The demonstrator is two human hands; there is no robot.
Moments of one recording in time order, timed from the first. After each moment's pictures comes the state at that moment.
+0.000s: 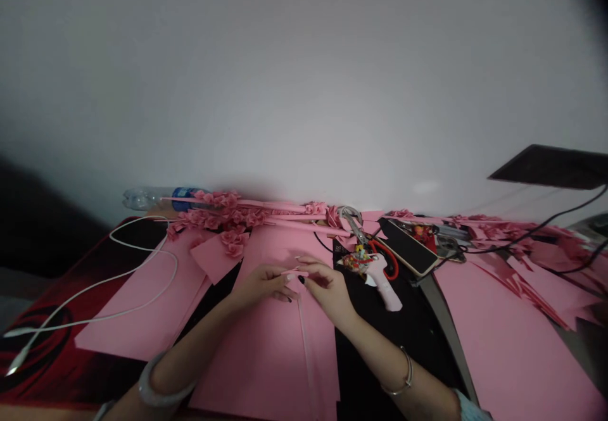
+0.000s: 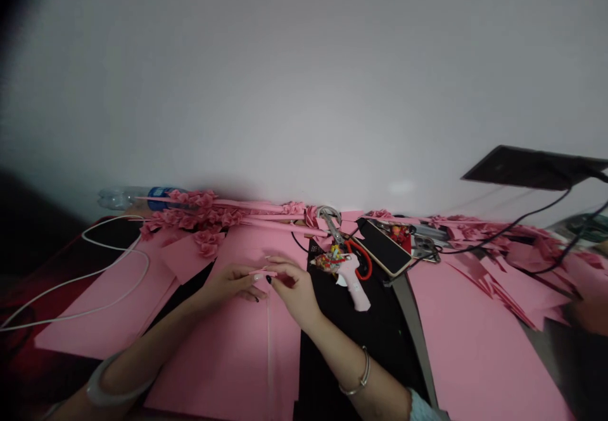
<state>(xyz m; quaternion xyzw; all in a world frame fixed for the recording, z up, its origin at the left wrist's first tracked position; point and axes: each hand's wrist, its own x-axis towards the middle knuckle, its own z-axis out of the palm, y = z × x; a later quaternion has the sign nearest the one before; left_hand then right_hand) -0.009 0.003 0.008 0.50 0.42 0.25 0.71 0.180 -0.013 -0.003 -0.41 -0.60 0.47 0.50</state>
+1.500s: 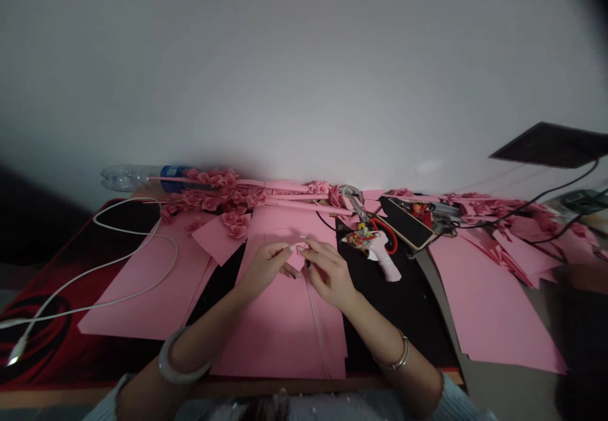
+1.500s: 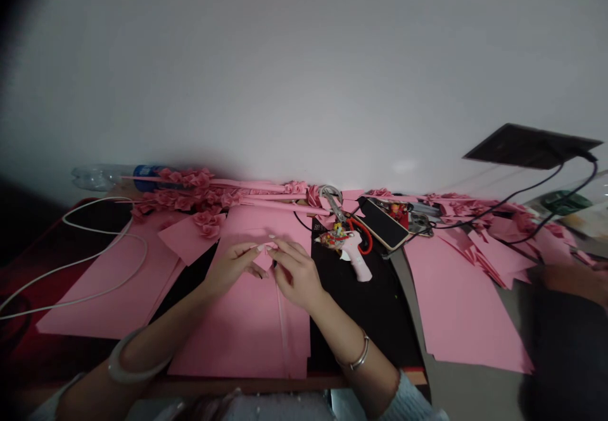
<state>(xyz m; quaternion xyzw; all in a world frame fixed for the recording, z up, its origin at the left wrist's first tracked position) -0.002 -0.003 0.007 0.44 0.46 0.36 0.68 0.177 -0.027 -0.001 -0.37 -0.80 0.17 0.43</state>
